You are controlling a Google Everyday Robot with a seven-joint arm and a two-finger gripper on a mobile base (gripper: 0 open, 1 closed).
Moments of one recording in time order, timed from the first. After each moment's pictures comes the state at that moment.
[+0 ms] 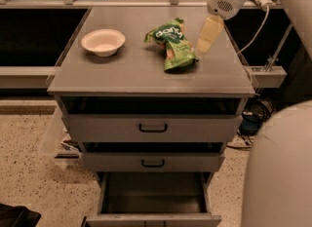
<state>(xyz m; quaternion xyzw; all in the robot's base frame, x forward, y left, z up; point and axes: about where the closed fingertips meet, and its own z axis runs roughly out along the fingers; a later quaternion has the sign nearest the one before) 0.690 -0.161 0.942 -0.57 0.79 -0.02 0.21</state>
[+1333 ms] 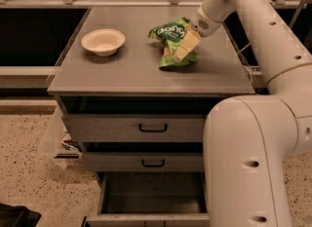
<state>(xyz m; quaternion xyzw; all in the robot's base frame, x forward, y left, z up) 0.773 -0.127 0.852 -0.49 0.83 0.09 0.23</state>
